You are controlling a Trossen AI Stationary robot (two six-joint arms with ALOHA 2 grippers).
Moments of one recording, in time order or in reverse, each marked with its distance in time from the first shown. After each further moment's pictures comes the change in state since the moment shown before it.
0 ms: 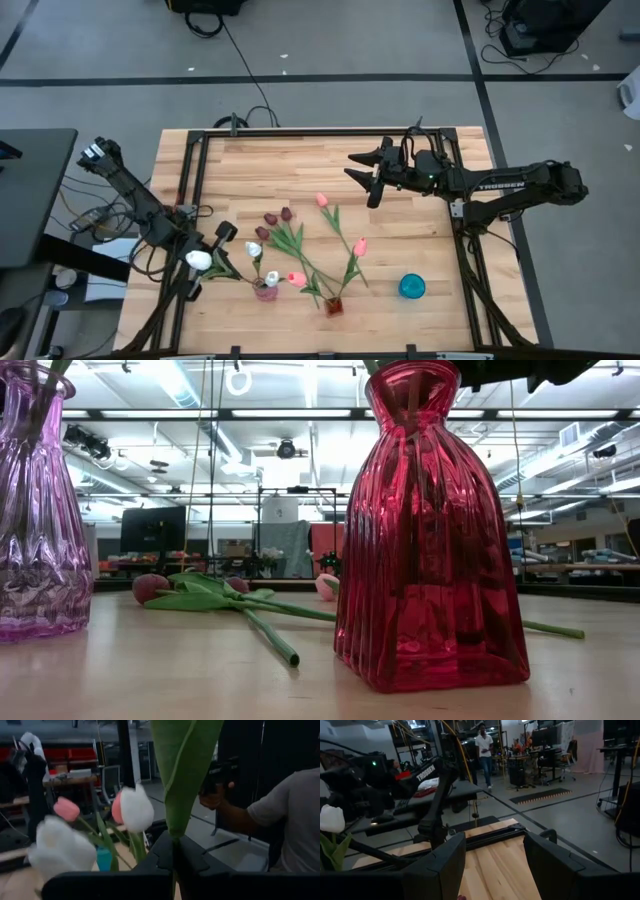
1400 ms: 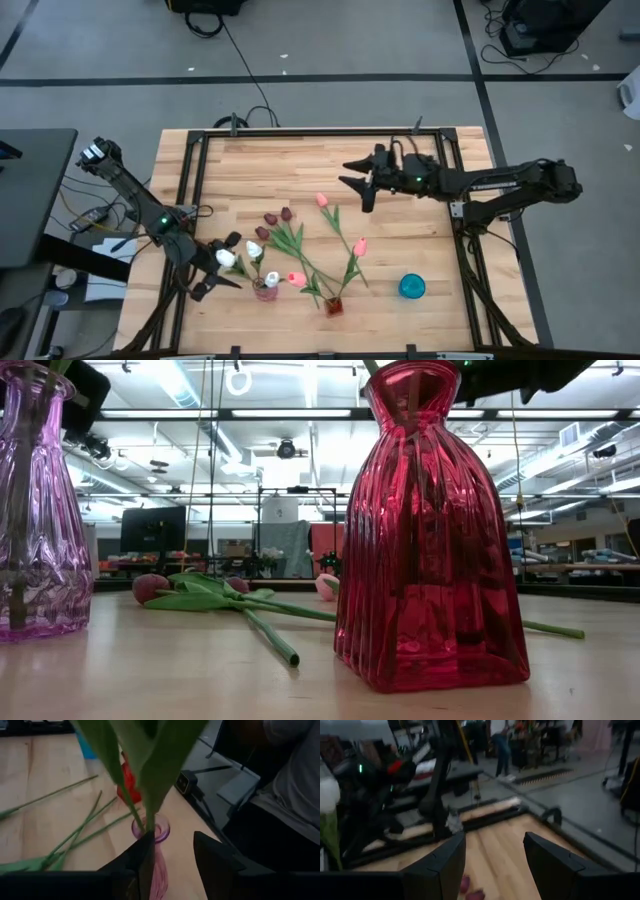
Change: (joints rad) left arm 0.009 0.024 -0.049 -0.423 0.065 -0.309; right arm 0.002 0.067 0.000 -0.046 -0.026 0.057
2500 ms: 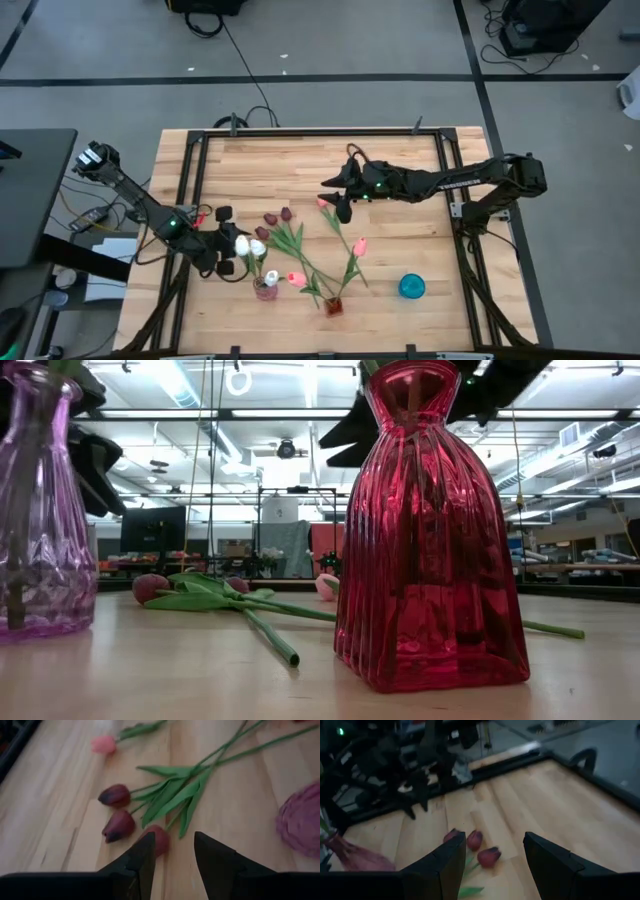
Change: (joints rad) left arm 0.084 0.099 0.000 -0.424 -0.441 -0.193; right arm 0.011 0.298 0.154 -0.105 -0.112 0.062
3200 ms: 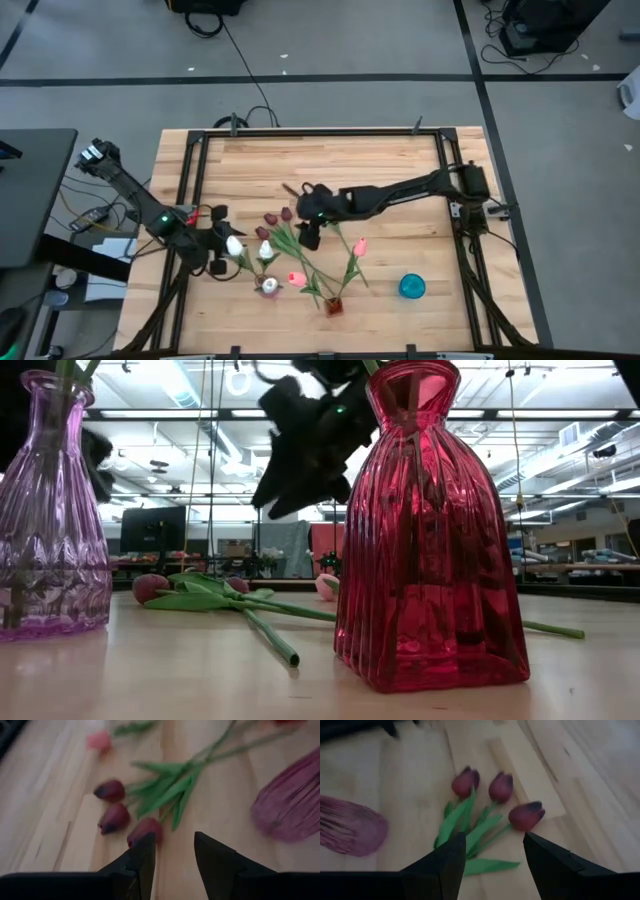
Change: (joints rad) left arm -0.052 -0.108 0.000 -0.082 0.008 -0.043; right arm 0.139 0.454 0.546 -0.527 0.093 0.038
